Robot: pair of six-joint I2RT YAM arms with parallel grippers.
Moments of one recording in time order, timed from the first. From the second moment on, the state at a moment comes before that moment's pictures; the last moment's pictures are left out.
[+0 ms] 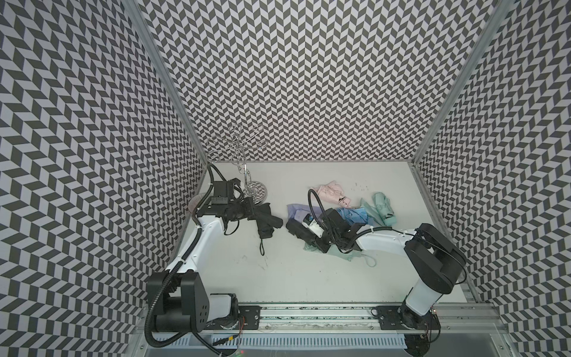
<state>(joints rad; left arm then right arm) -0.01 1.28 0.99 -0.54 0.33 -0.30 0.76 1.72 0.90 -0.10 -0.18 -0.13</state>
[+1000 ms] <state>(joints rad) -0.27 1.29 0.65 -0.25 0.57 -0.60 0.49 1.09 0.91 -0.17 -0.20 0.16</state>
